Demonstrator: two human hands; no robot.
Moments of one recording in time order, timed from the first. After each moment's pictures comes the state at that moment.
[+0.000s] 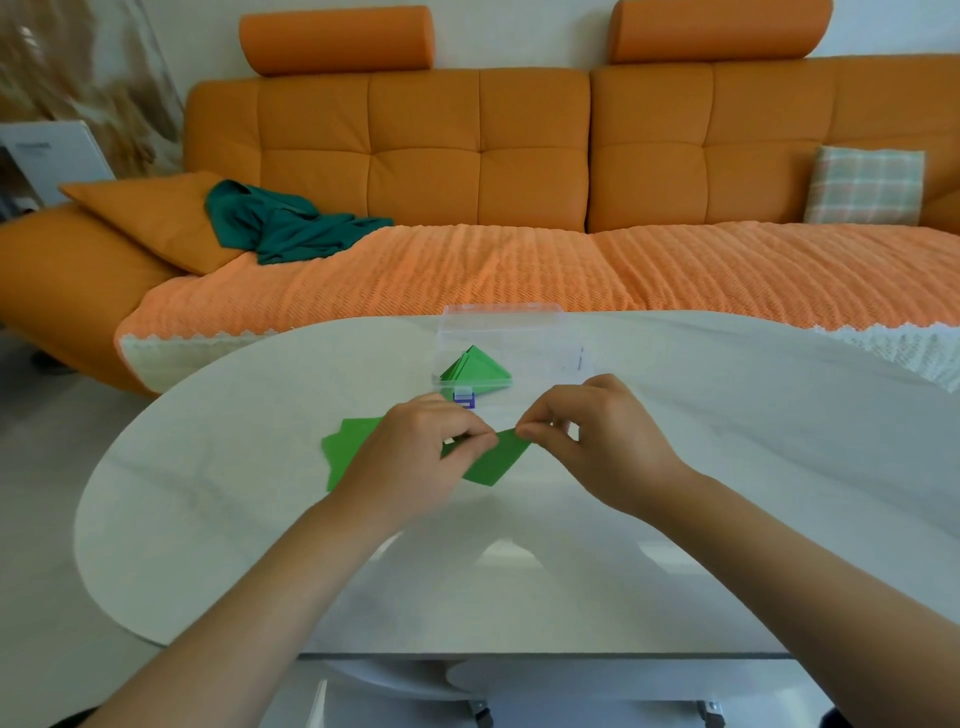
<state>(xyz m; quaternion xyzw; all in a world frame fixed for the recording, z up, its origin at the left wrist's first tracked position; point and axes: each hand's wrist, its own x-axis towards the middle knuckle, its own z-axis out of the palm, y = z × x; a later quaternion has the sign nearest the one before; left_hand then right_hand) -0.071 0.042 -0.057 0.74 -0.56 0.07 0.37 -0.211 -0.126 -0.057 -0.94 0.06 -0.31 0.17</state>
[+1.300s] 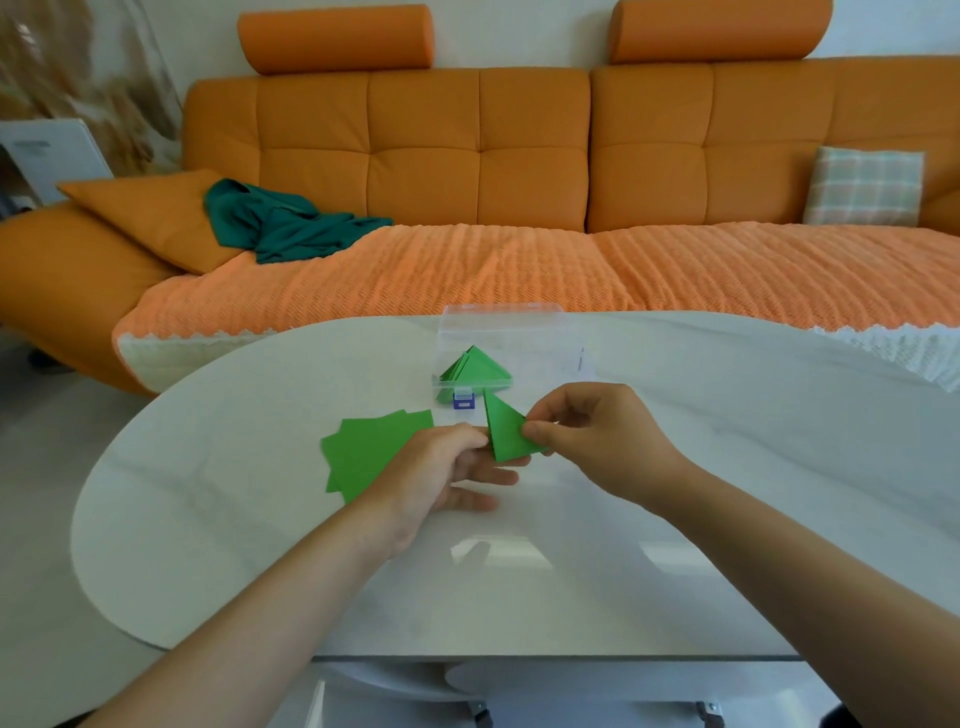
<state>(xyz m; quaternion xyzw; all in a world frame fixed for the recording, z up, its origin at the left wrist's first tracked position) -0.095 0.032 -0.054 0.65 -0.27 -0.41 0.58 -0.210 -0.119 -0.046 -0.83 0.21 -0.21 0.47</state>
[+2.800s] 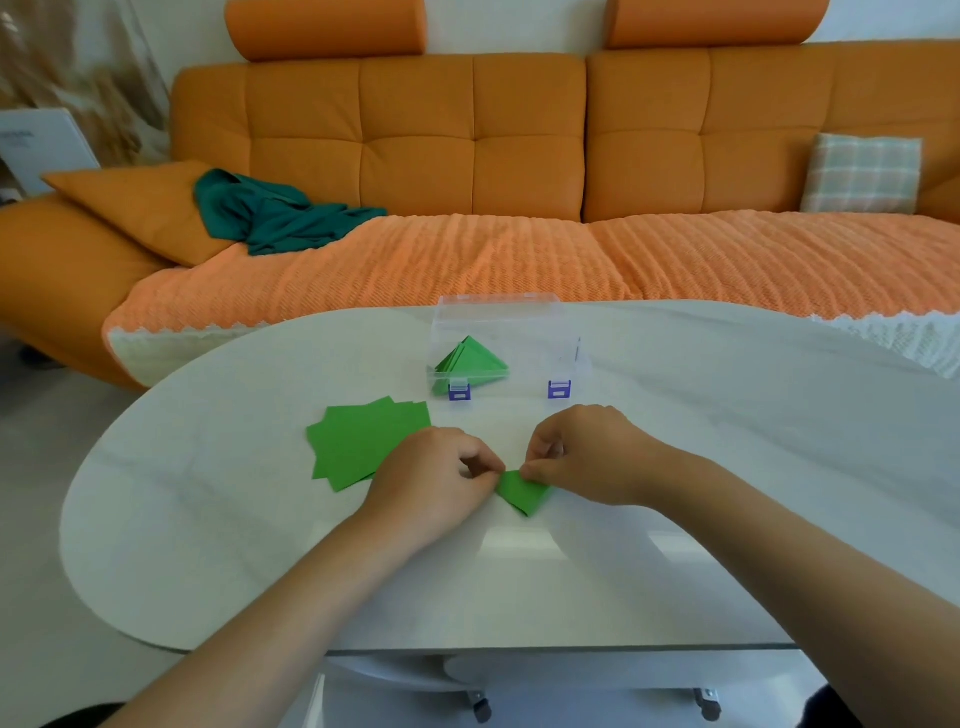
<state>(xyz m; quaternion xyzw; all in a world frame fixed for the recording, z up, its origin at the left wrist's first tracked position) -0.089 0.030 -0.080 0.84 -0.44 -0.10 0.30 -0.204 -0.129 -0.057 -0.96 0.20 0.01 0.20</state>
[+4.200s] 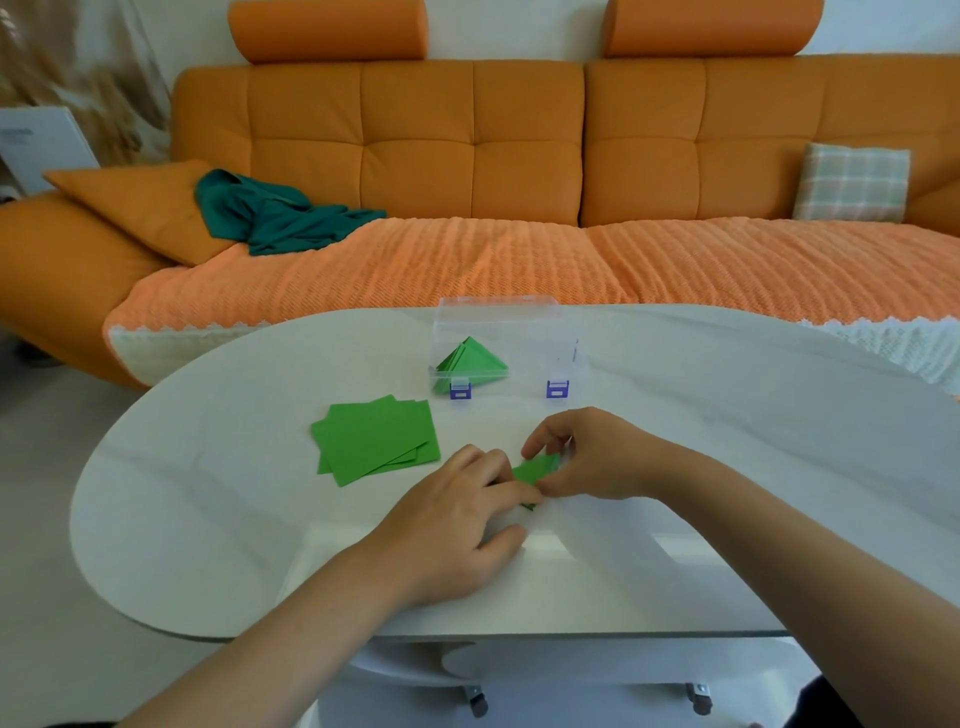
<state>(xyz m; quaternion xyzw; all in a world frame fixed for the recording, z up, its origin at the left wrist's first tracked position) -0.110 0.053 -0.092 0.73 -0.65 -0.03 0.19 -0.210 -0.133 -0.059 -0.92 0.22 0.04 0.31</state>
